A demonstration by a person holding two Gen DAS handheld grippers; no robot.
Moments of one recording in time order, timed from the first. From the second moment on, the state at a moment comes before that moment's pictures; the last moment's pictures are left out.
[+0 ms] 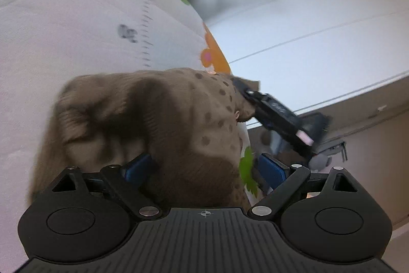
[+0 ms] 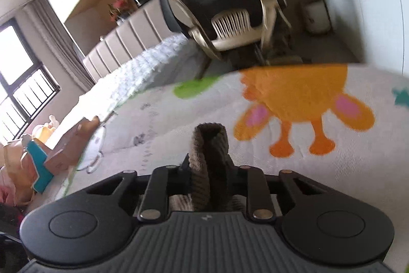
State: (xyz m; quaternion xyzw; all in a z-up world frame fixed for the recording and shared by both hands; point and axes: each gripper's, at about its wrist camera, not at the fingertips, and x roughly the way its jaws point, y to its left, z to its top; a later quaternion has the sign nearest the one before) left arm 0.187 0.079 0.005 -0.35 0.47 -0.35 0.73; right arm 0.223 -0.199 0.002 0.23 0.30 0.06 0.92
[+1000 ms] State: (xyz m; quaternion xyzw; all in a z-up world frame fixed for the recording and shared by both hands) left arm 0.214 0.117 -0.004 -0.39 0.46 -0.29 0.75; right arm 0.150 -0.214 0.035 0.31 0.31 0.08 0.89
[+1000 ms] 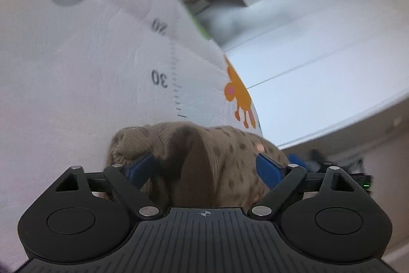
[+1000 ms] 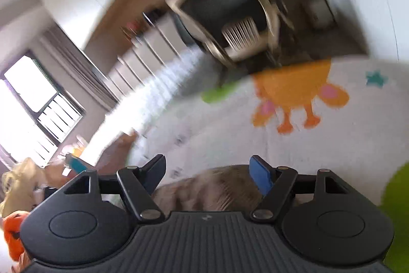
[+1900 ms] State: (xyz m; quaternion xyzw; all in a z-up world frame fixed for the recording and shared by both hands) left arm 0.186 0.133 0.020 -0.22 0.44 -0.33 0.80; right arm 0.132 -0.185 -0.017 0.20 0.40 0.08 0.89
